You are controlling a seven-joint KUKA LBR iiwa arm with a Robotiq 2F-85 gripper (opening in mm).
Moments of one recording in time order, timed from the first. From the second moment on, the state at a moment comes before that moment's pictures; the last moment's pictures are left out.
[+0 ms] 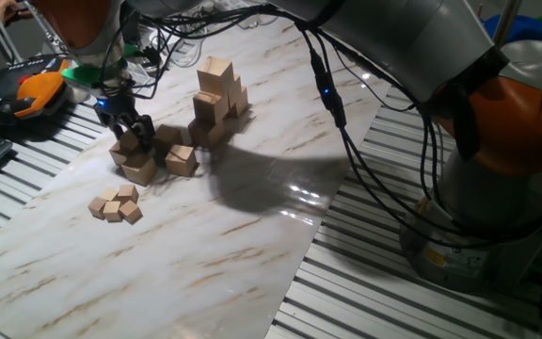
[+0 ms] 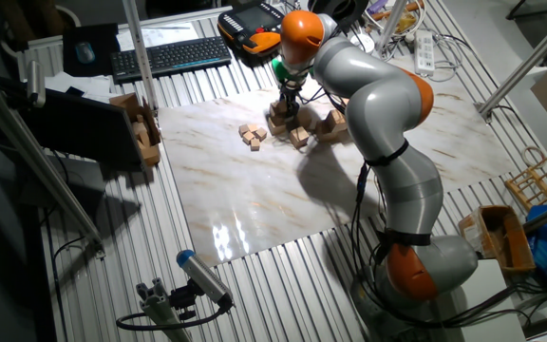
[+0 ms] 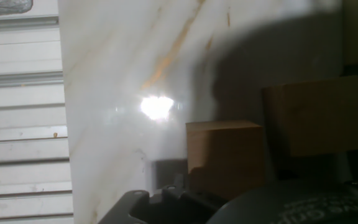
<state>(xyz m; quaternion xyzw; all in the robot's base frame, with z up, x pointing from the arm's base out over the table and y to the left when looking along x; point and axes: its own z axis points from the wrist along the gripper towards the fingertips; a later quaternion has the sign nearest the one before) 0.727 0.072 0.043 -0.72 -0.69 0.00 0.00</state>
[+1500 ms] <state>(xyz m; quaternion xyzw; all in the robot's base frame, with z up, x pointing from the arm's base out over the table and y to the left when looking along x) 0.730 0.074 0.033 -0.72 -0.69 -0.01 0.00</state>
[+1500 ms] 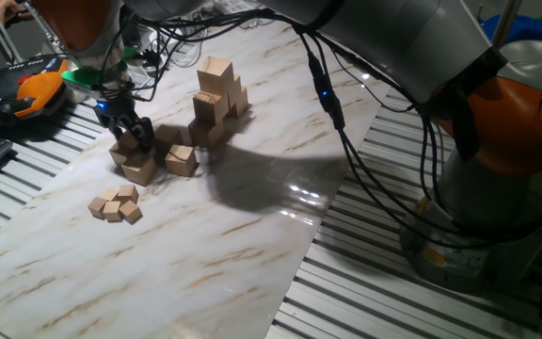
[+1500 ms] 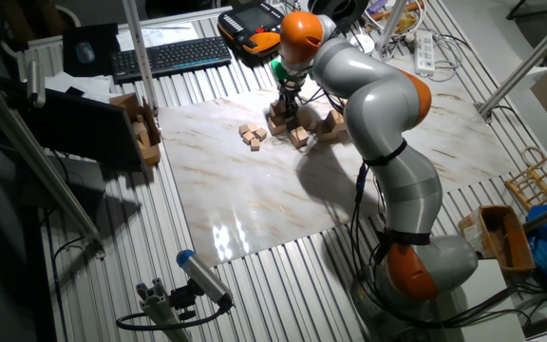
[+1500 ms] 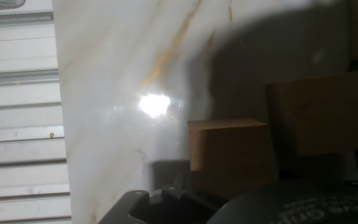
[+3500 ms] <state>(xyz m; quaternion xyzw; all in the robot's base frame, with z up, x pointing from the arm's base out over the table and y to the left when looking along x) 0.728 0.073 0.031 -0.71 -0.70 -0.03 0.00</state>
